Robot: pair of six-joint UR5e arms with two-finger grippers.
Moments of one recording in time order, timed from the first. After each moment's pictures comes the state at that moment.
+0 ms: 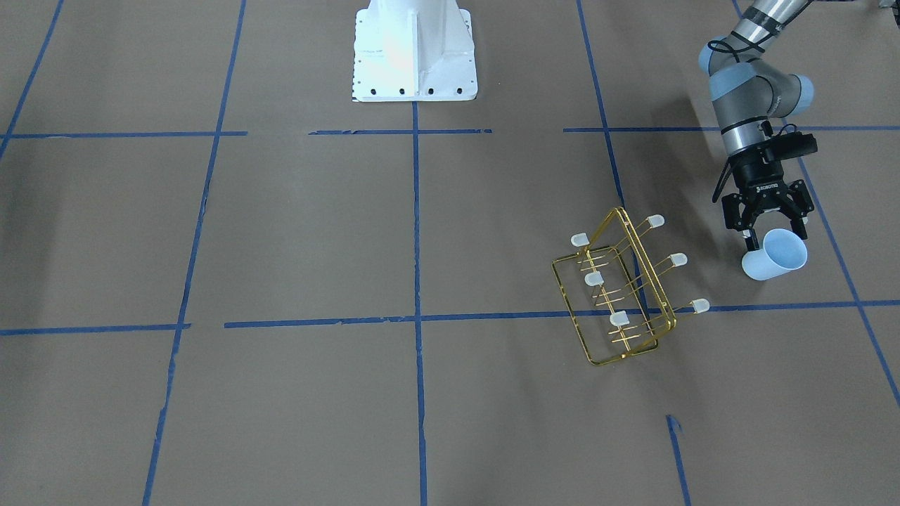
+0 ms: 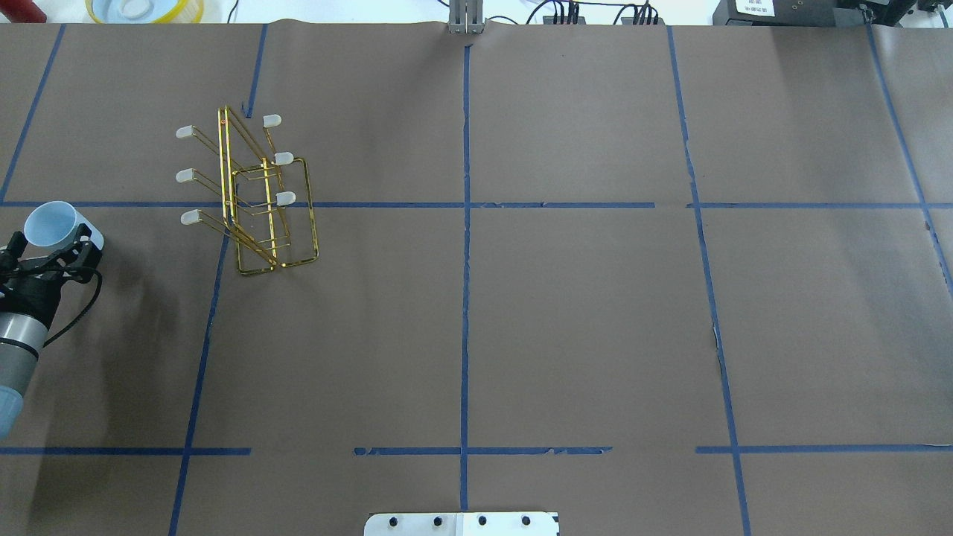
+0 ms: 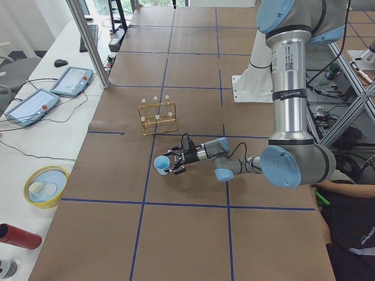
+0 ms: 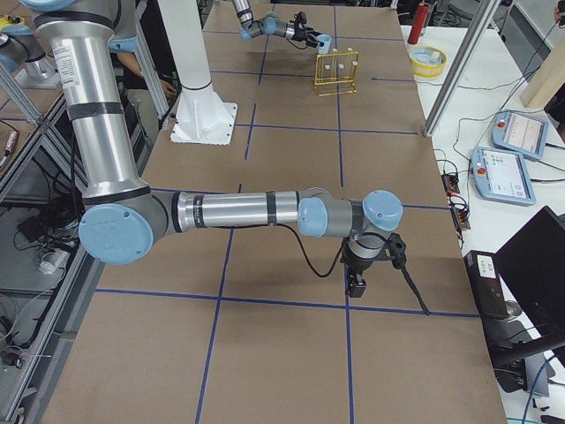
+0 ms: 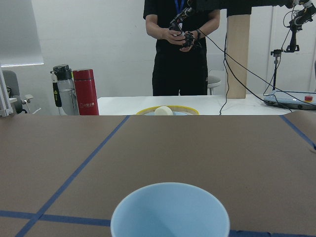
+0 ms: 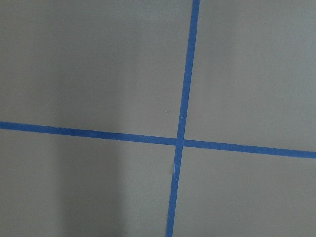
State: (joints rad) left arm -0.45 -1.44 -1.41 -2.81 -0.62 -1.30; right arm 1.49 -1.38 1.46 -1.67 2.30 -0.04
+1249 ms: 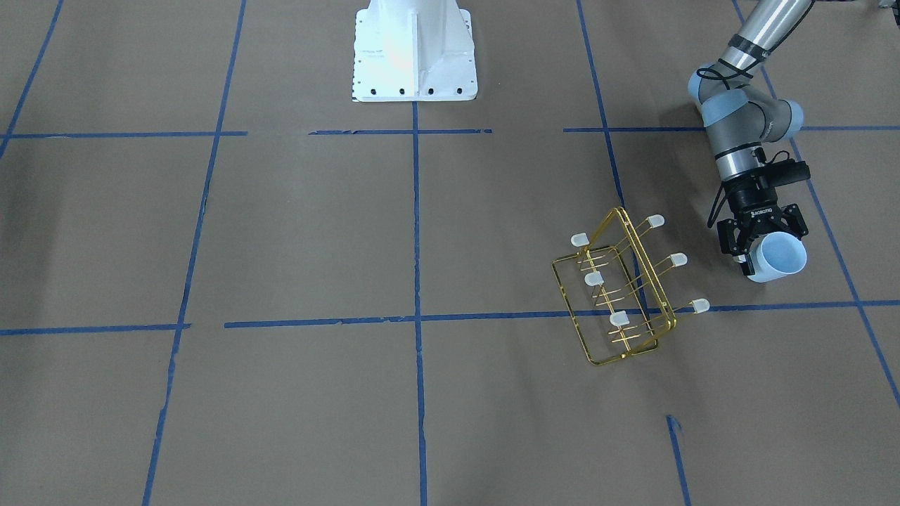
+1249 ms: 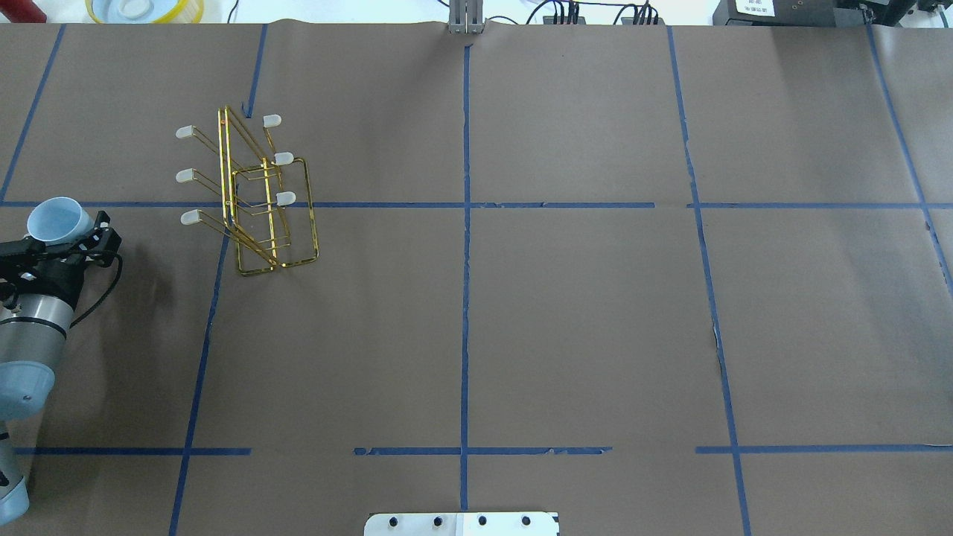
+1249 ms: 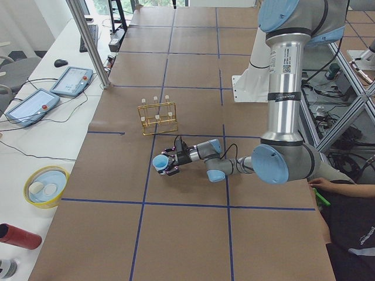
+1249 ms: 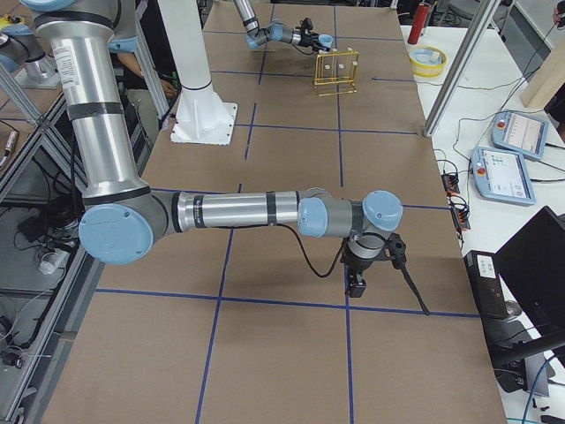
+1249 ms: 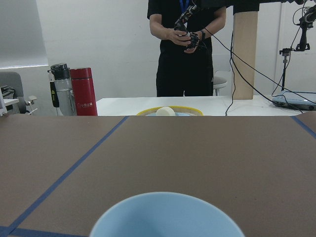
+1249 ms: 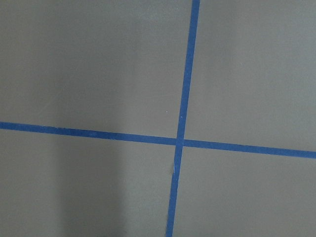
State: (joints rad) left arm -0.48 -1.55 -1.27 -2.87 -0.63 -1.29; right arm 1.49 -1.38 1.46 -1.67 2.30 -0.04
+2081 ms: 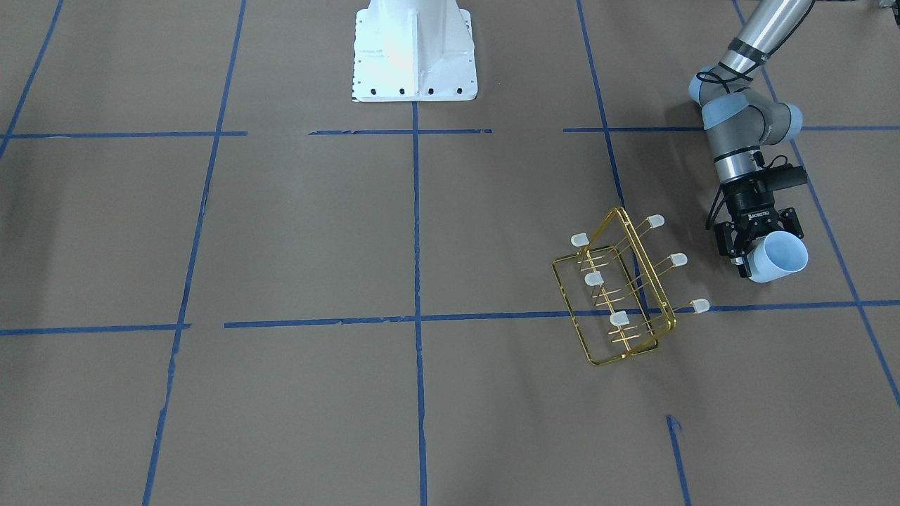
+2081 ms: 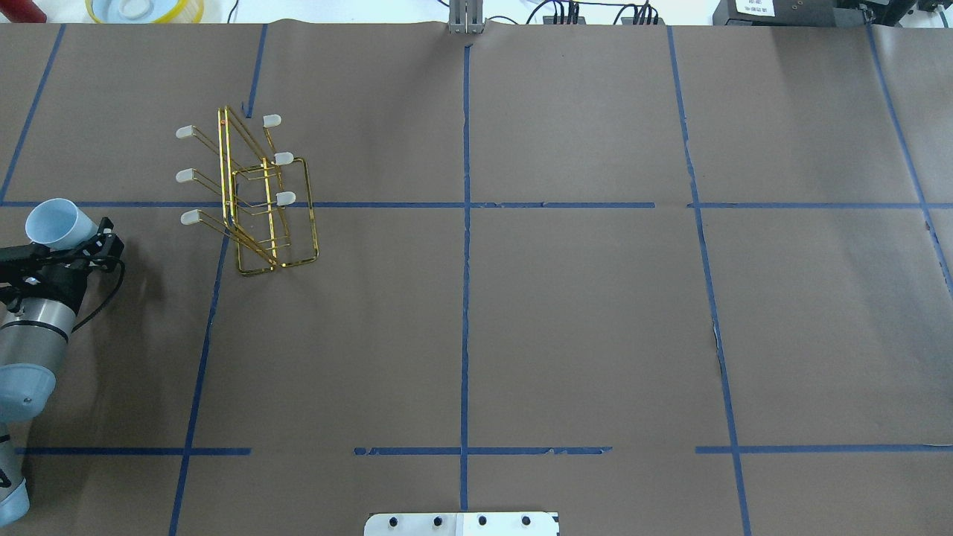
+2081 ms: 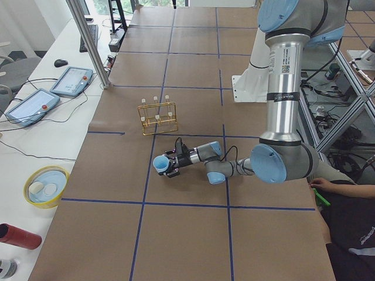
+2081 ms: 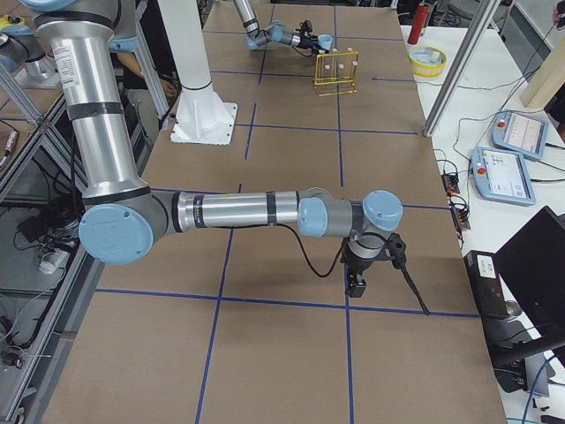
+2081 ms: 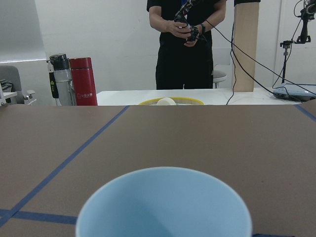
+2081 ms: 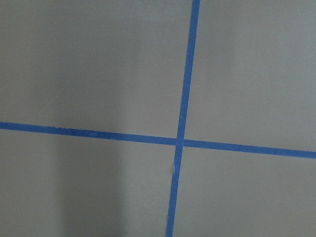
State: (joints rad) left arm -0.47 -1.56 -1.24 -2.89 -0.66 -1.29; right arm 1.49 -1.38 1.46 -1.67 2.30 -0.04
